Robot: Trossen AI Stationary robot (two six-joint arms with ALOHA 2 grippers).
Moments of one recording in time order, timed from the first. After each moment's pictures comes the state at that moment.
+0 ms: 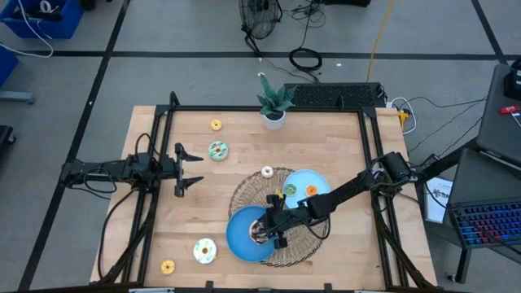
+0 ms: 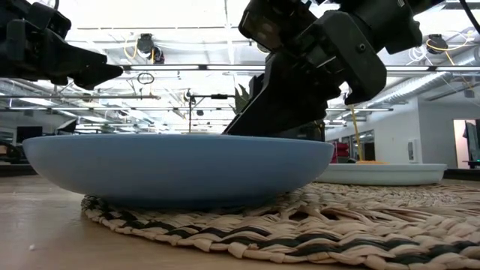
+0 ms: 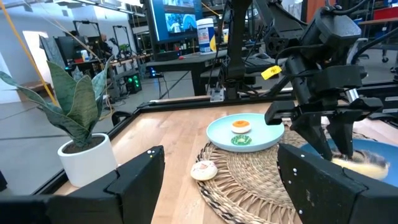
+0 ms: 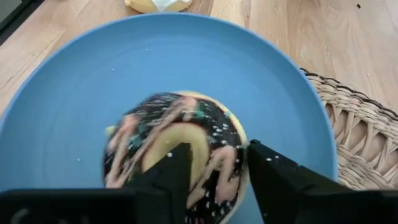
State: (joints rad) left arm -0.03 0.04 0.01 0.06 -0.10 0.12; right arm 0.38 1.93 1.06 0.20 0.20 0.08
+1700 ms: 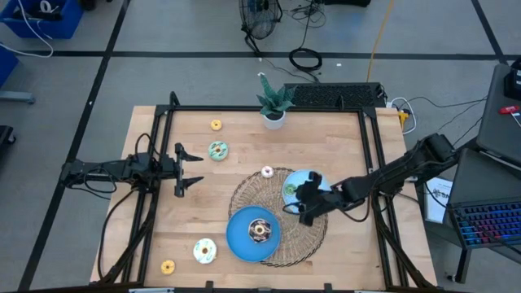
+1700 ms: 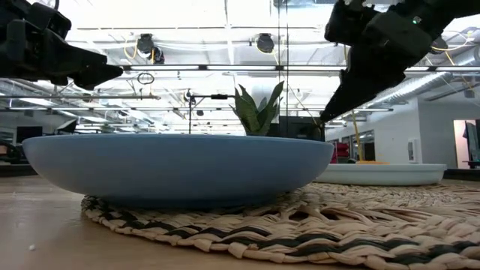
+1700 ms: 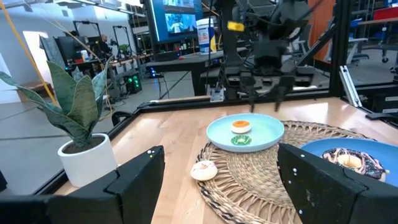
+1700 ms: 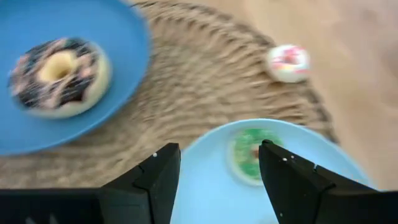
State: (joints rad) left arm -0.03 0.04 0.01 0.05 -0.10 0.12; right arm 0.38 1.43 0.76 -0.22 0.46 0.49
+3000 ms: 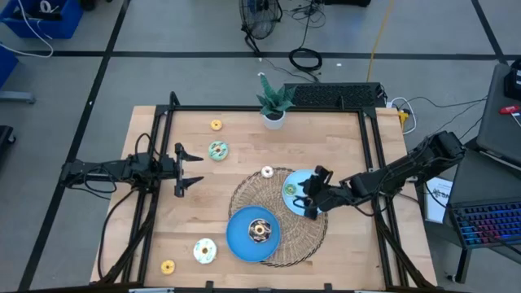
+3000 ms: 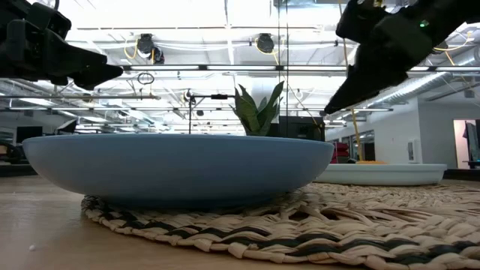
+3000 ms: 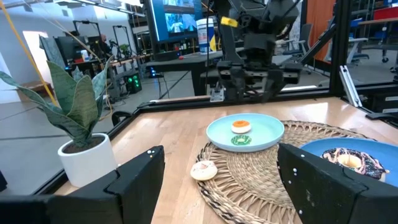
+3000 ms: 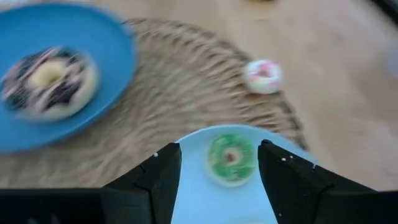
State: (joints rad) left arm -0.03 0.04 0.01 0.06 -0.10 0.12; right arm 0.38 1.32 0.67 -0.15 0.51 0.42
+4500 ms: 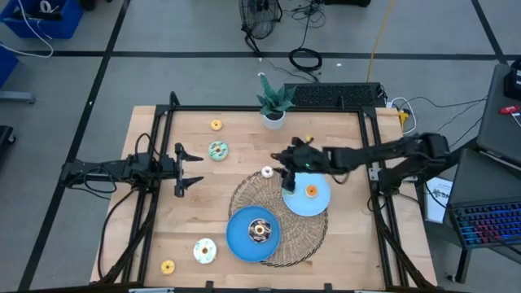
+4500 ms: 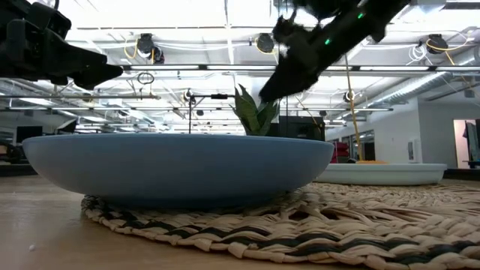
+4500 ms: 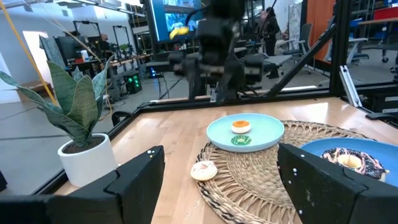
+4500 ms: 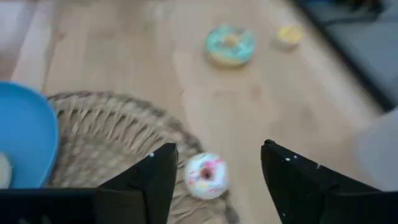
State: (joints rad) left arm -0.03 0.04 0.01 0.06 -0.10 0.12; right arm -0.03 1.49 0.87 0.02 0.20 0.05
